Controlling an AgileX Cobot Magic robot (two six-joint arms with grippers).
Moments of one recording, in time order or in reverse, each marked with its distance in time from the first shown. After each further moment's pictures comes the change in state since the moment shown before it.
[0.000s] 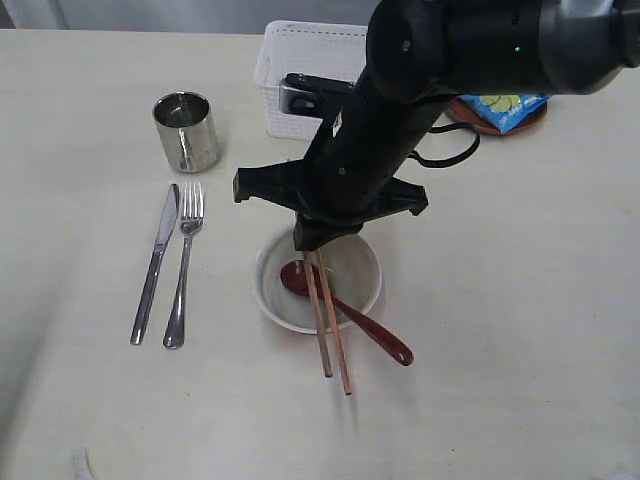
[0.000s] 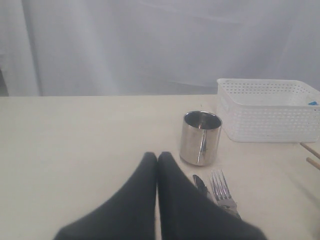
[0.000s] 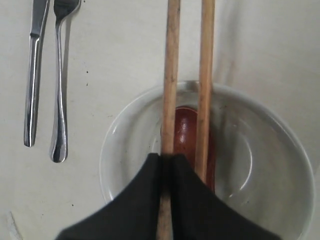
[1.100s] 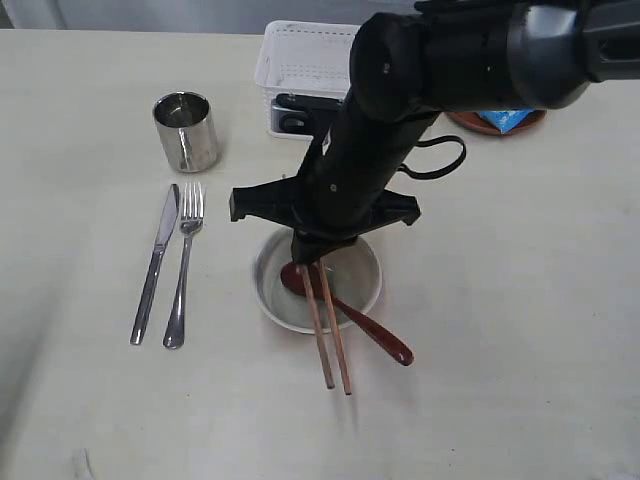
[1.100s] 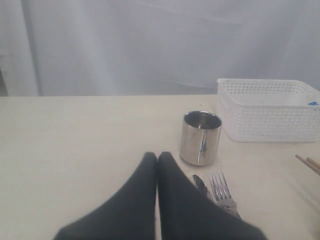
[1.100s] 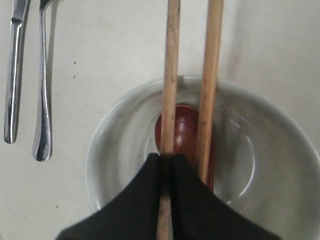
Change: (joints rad) left arm 0.000 0.000 0.000 0.000 0.000 0.000; right arm 0.021 0.041 0.000 -0.015 -0.011 -0.009
